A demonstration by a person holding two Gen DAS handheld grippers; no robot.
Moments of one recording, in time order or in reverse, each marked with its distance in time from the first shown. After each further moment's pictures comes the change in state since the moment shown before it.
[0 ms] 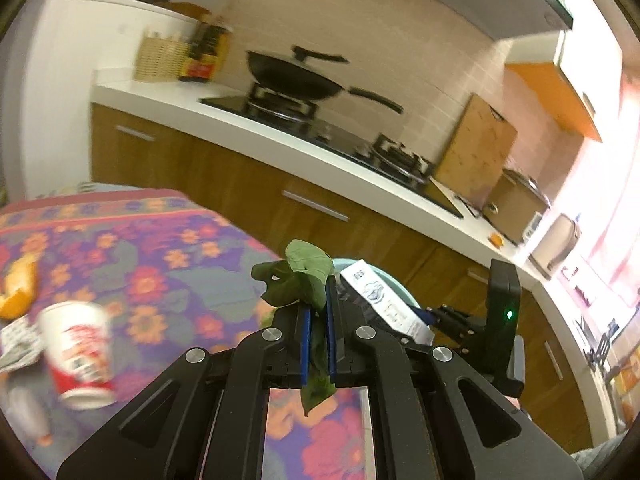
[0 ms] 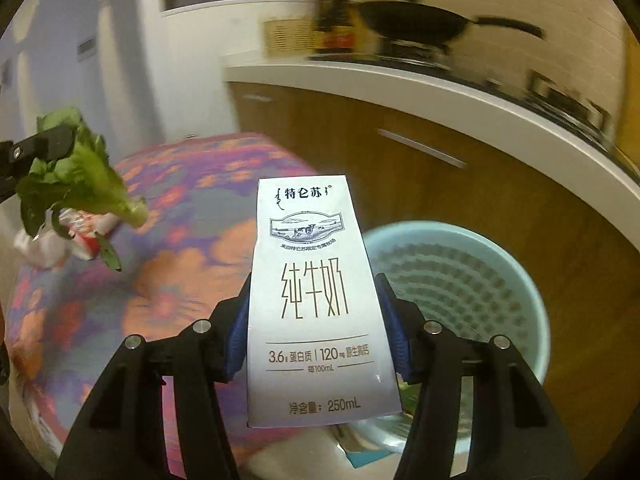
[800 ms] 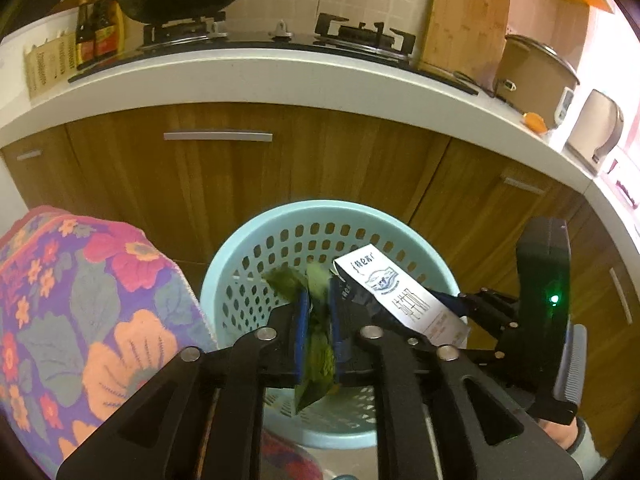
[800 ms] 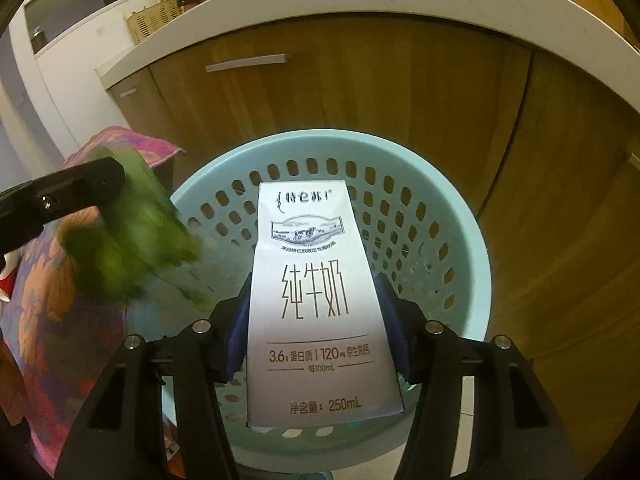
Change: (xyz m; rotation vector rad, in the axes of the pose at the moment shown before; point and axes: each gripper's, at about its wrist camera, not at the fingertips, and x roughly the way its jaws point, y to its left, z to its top) left arm 0.210 -0.103 -0.024 0.265 0.286 0.076; right arm 0.050 -0.126 -0.055 0.297 0.148 -0.137
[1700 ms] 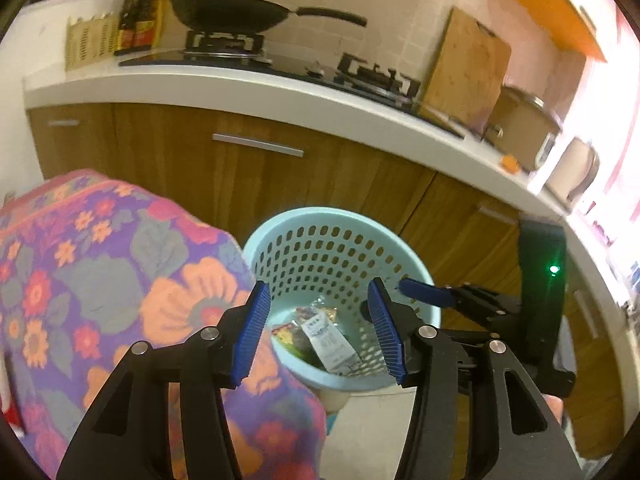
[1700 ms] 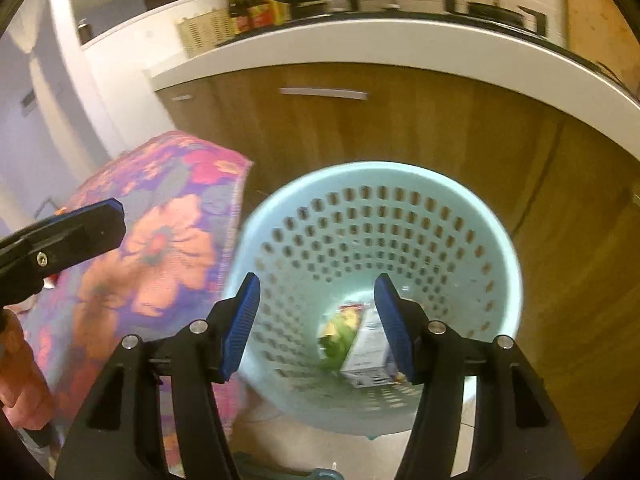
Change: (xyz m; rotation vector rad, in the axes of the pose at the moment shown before) left arm -0.088 0.043 -0.039 -0.135 -0.112 -0.074; right arm -0.046 0.058 0.007 -0.085 -0.054 0.126
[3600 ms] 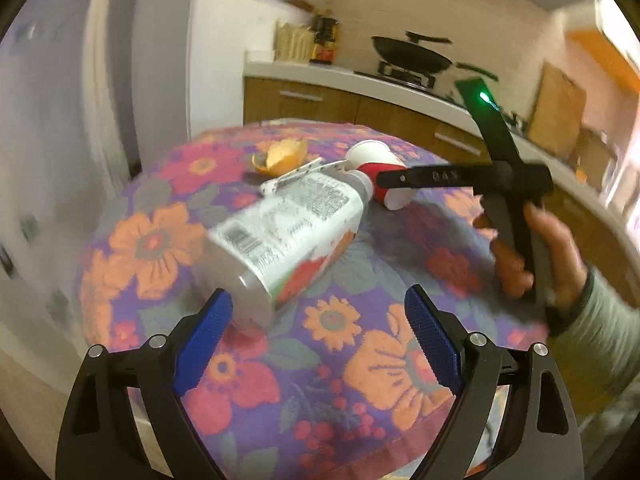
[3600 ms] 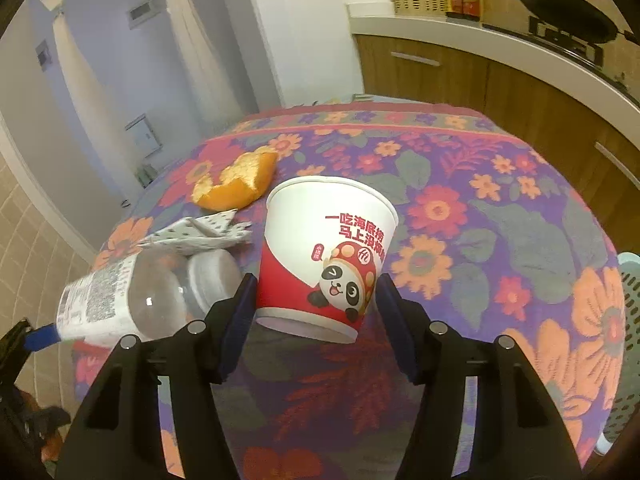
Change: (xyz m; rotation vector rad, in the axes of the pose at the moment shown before) left arm -0.282 0.187 -0.193 -0.107 -0.112 0.408; right arm 0.070 0.330 0.004 -0.295 0.099 0.260
